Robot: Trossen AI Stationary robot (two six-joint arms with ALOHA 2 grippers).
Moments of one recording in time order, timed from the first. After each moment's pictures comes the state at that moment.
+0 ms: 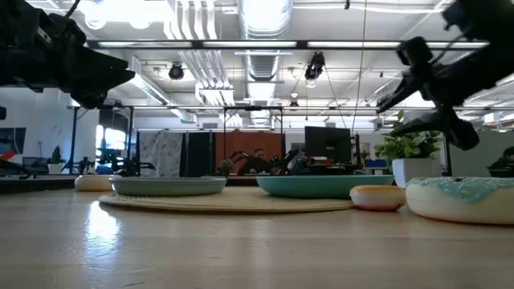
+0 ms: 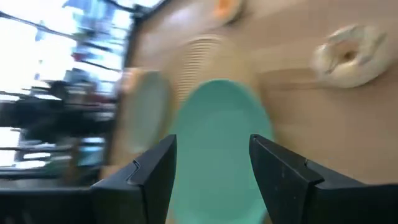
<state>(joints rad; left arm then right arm) 0.02 0.02 0.01 0.04 -0.11 -0.18 0.05 0.73 0.27 -0.14 0.45 1.43</state>
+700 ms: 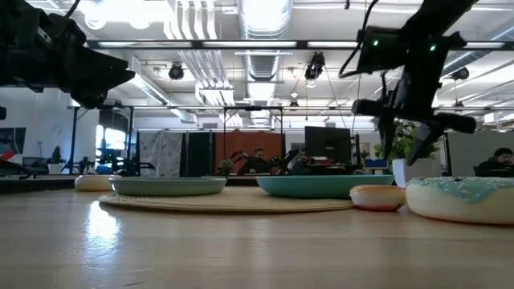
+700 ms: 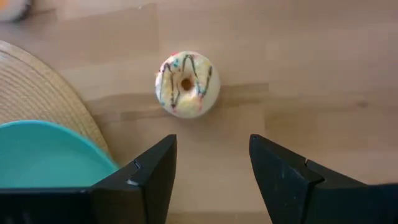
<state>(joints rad) 0.02 0.02 0.01 0.04 -0.11 -0.18 -0.26 1.31 0.71 -0.71 0.27 1.42</state>
